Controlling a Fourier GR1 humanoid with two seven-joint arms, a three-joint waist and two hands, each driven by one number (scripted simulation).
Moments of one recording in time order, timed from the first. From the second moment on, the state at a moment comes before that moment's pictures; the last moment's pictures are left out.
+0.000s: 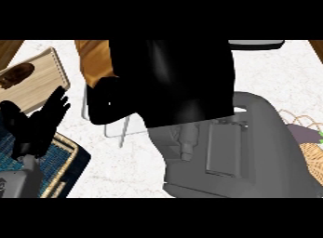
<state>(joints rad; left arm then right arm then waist) -0.14 0.25 0.05 -1.48 0.16 0.04 0.31 -1.22 -0.01 0.31 -1.66 0.66 0.15 1.10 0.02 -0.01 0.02</state>
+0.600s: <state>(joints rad) -0.13 0.25 0.06 -1.49 0.16 0.02 0.30 -1.31 -0.01 0.23 -1.38 0.68 0.16 0.99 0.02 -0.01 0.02</state>
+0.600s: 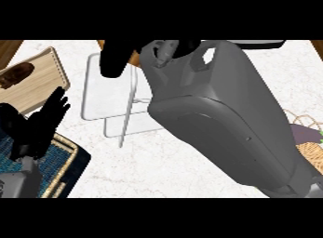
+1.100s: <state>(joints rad) -0.13 0.24 0.06 -1.49 0.16 0.02 0.31 -1.34 -0.01 0.20 -1.25 0.69 0.10 0.90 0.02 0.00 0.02</state>
